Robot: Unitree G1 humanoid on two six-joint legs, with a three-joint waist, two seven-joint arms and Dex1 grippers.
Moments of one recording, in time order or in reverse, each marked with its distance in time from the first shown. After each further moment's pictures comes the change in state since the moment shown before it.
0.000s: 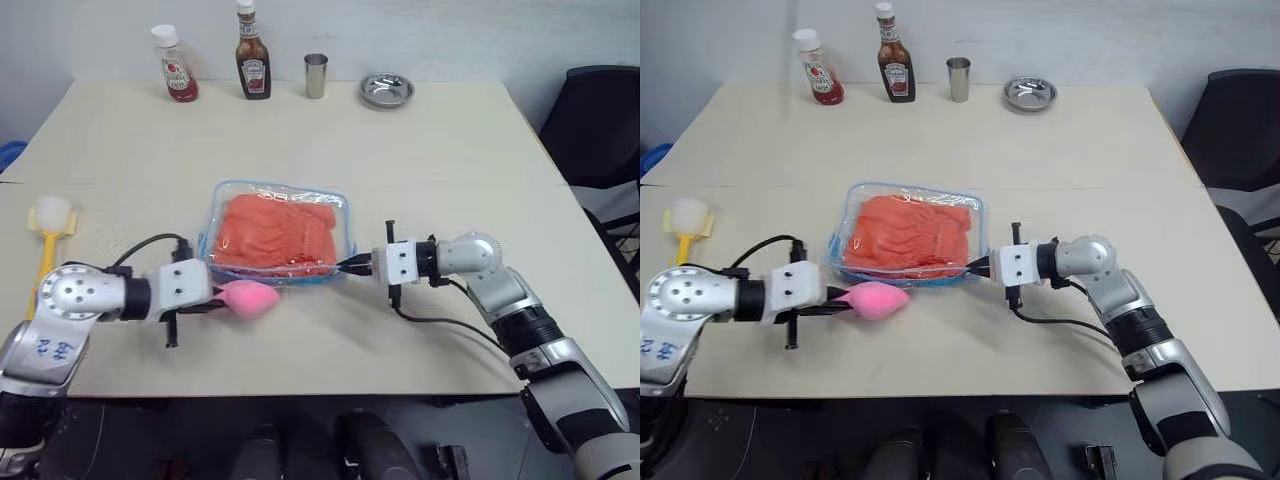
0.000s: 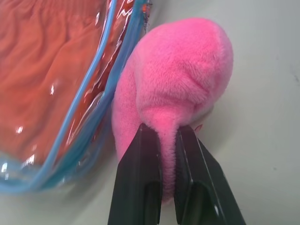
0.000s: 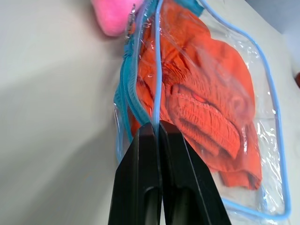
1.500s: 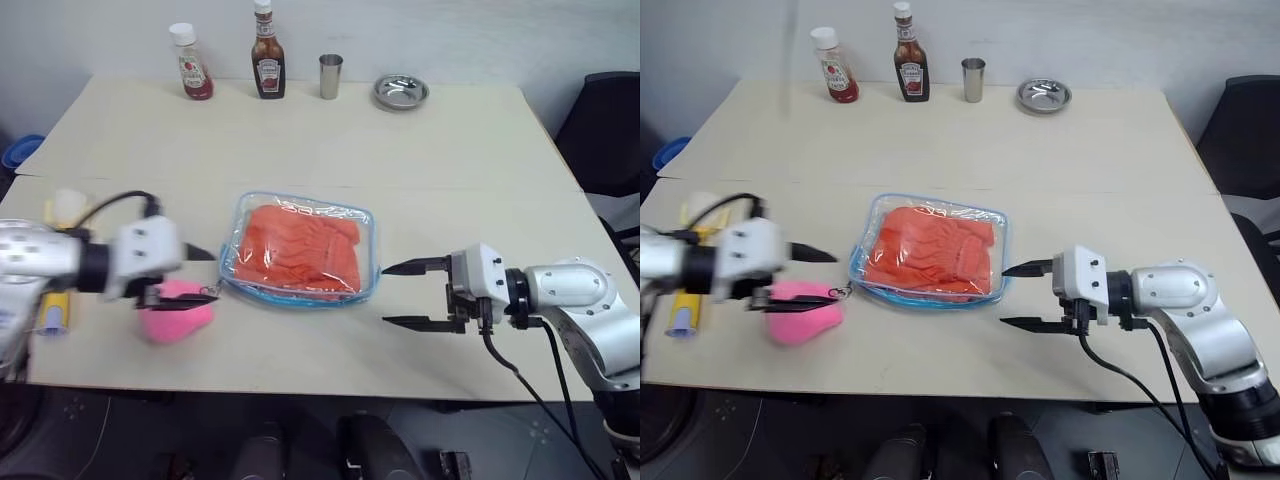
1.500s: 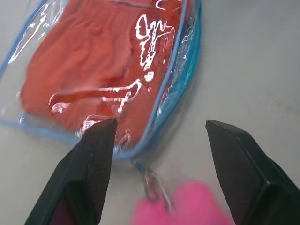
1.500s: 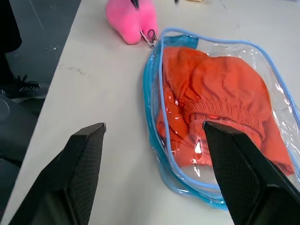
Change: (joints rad) left arm -0.311 0.050 -0.199 0.056 -0.017 -0.027 -0.077; right arm 0.439 -0.282 -0.306 -0.796 0.427 0.730 0.008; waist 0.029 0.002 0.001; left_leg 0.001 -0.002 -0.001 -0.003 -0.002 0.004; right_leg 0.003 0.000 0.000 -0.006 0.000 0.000
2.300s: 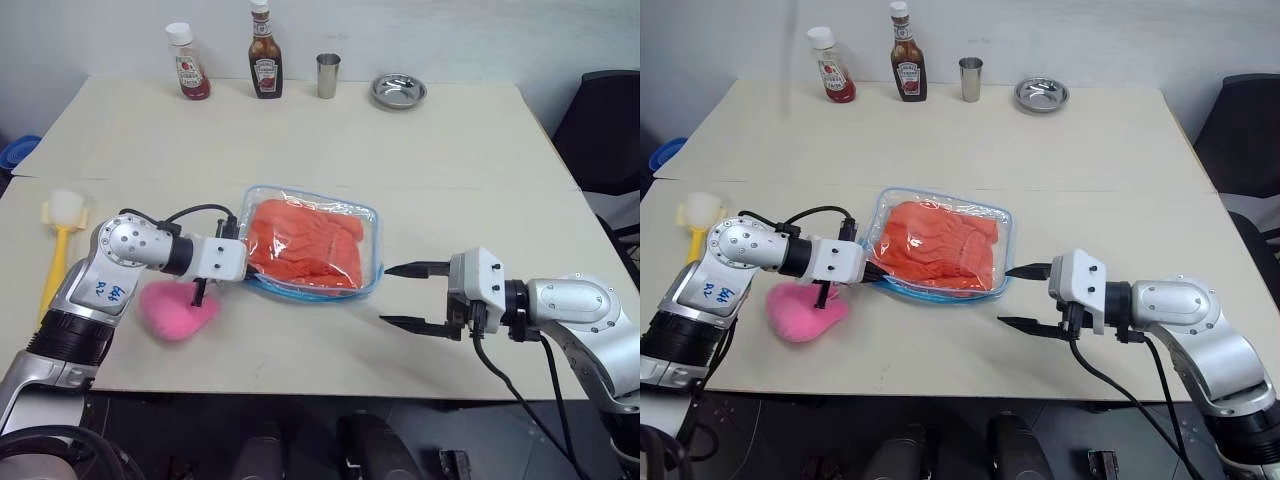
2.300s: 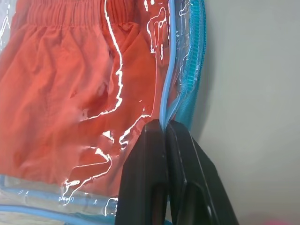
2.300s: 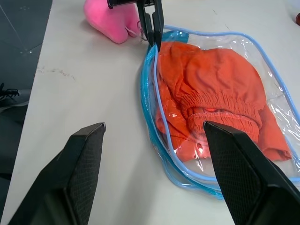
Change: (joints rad) left arm -0.209 -0.170 -0.160 0.335 0.194 -0.307 -0.071; right arm 0.061 0.002 -0.033 -0.072 0.006 0.063 -0.123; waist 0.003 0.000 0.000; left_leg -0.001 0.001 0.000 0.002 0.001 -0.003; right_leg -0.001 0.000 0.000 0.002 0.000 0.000
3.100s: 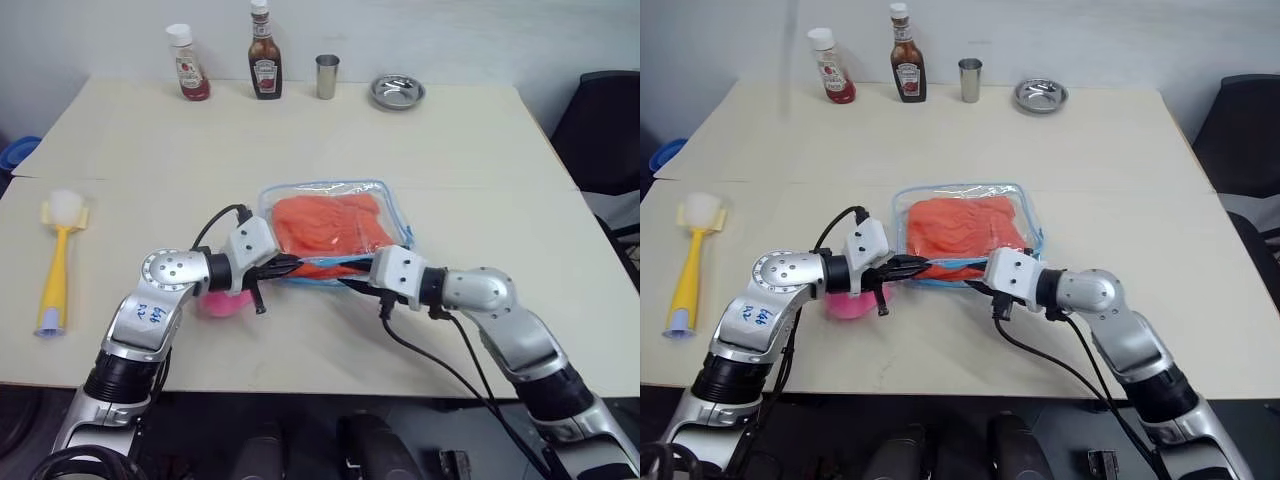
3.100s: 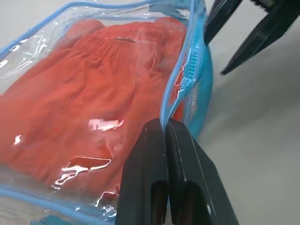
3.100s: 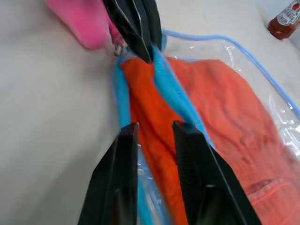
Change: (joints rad) left arm 0.150 -0.255 0.114 -0.320 -0.181 0.548 0.323; right arm -0.266 0.299 0.352 0.342 -0.490 -0.225 -0.226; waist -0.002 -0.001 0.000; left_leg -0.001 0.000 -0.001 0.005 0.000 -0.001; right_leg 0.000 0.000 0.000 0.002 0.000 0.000
